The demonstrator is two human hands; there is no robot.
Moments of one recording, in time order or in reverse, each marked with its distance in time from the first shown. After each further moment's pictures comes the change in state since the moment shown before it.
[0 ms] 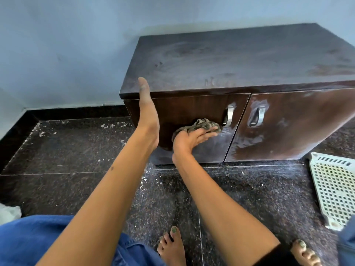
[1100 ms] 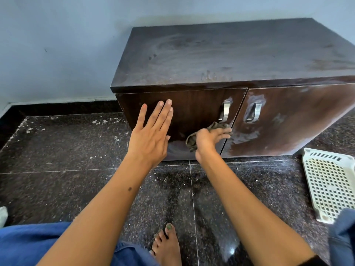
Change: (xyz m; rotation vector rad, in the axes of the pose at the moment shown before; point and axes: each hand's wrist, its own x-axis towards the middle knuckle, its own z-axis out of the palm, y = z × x) left_hand -0.006 -0.065 -0.042 1.943 -0.106 0.942; right_hand 0.045 -0.003 -0.054 0.028 -0.084 0.199
